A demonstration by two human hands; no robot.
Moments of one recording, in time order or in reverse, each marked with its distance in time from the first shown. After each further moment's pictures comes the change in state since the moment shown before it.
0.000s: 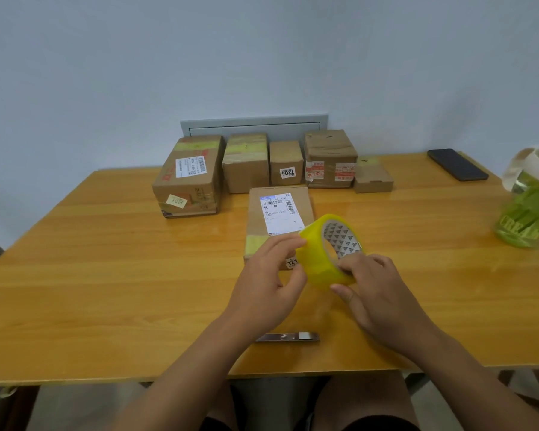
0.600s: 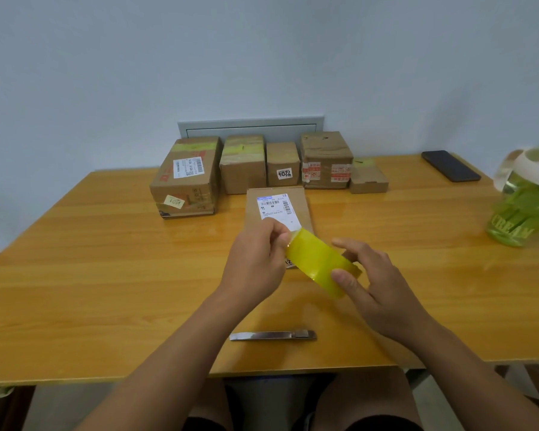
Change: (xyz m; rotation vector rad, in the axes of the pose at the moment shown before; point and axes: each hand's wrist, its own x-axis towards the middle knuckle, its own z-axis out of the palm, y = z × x) left_hand 0.028 0.010 -0.014 0.146 0.075 -0.136; right_hand 0.006 -0.014 -0.022 0.357 -0.072 0.253
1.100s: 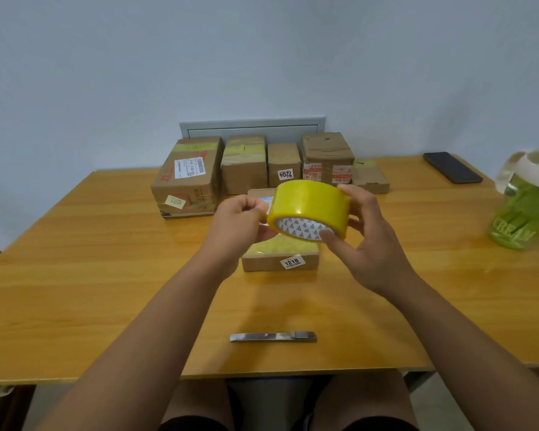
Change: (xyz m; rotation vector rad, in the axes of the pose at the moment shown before) left_hand 0.037 0.009 -0.032 -0.550 -0.007 -0.453; right_hand 0.054 -0.014 -0.009 0.160 0.158 -0.101
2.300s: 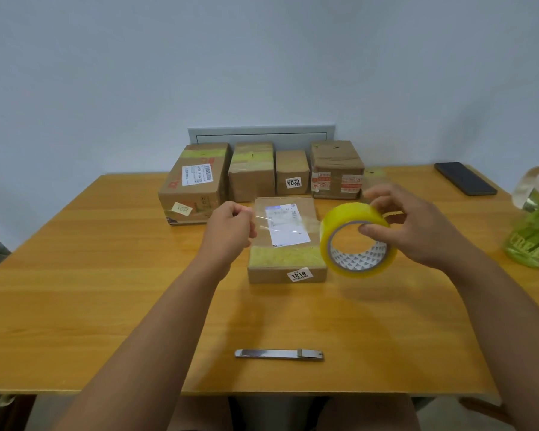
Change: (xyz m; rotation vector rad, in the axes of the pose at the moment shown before) left_hand 0.031 -0.011 -0.013 0.156 0.197 0.001; right_hand 0.045 0.031 -0.057 -0.159 -0.207 0.201
